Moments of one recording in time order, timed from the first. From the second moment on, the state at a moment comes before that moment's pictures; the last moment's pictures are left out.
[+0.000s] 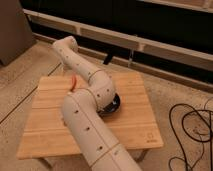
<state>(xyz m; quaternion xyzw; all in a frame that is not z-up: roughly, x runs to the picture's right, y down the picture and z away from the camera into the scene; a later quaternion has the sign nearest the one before) -0.225 -0.086 0.998 -0.24 0.12 0.63 0.73</state>
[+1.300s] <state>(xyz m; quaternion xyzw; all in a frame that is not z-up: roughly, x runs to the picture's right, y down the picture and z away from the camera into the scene) -0.202 -0.045 1.024 -0.29 0.13 0.62 0.72</state>
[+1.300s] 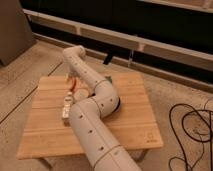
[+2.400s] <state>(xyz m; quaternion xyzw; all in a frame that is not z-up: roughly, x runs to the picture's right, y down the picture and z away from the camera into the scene) -0.196 -0.027 1.033 -0.30 0.14 0.61 0.72</state>
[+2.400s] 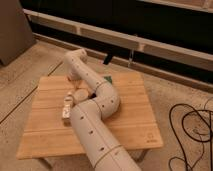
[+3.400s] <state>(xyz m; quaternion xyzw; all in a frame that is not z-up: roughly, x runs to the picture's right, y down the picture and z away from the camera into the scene) -0.196 -0.033 1.030 -0.30 0.13 0.60 0.73</state>
